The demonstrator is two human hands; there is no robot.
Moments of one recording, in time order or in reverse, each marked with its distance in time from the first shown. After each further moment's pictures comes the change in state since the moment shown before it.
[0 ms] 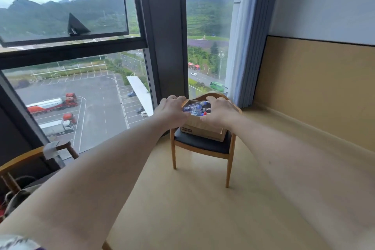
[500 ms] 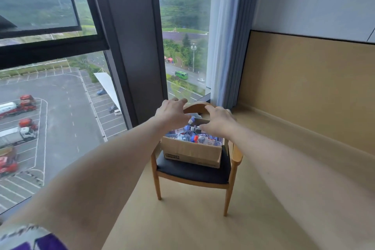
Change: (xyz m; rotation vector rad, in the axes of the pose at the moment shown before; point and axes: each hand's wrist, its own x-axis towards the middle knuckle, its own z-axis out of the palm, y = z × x) left_hand 0.365 -0.049 0.090 -0.004 -0.127 0.142; right_hand 0.330 0.045 0.042 0.004 -0.033 0.185
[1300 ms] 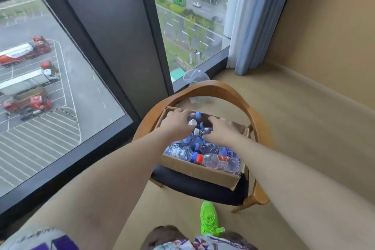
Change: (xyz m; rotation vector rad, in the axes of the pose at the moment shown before) left_hand 0.333 -0.085 0.210 0.000 -0.370 -0.130; right_hand 0.386 0.101 0.146 0.069 -0.414 0.071
